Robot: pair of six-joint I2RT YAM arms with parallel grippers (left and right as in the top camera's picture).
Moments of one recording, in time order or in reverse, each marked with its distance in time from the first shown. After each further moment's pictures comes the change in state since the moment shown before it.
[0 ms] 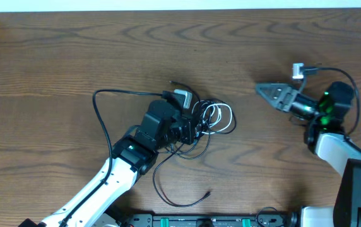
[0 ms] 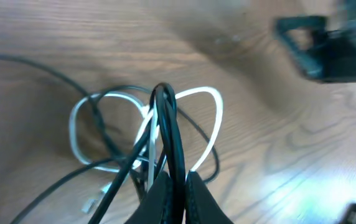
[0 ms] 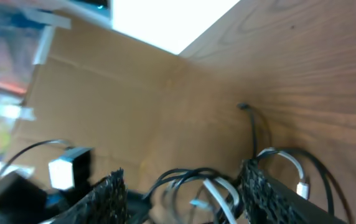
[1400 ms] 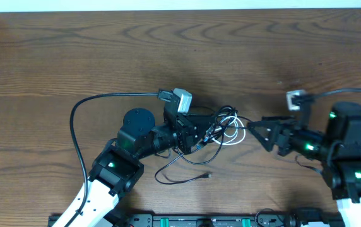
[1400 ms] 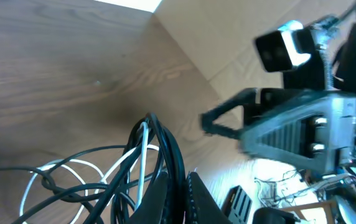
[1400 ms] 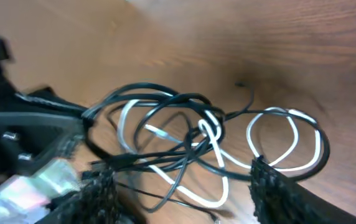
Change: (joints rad) left arm 0.000 -0.236 0.027 0.068 0.298 -0.100; right arm 0.200 -0.703 0.272 -1.433 0.369 -0.607
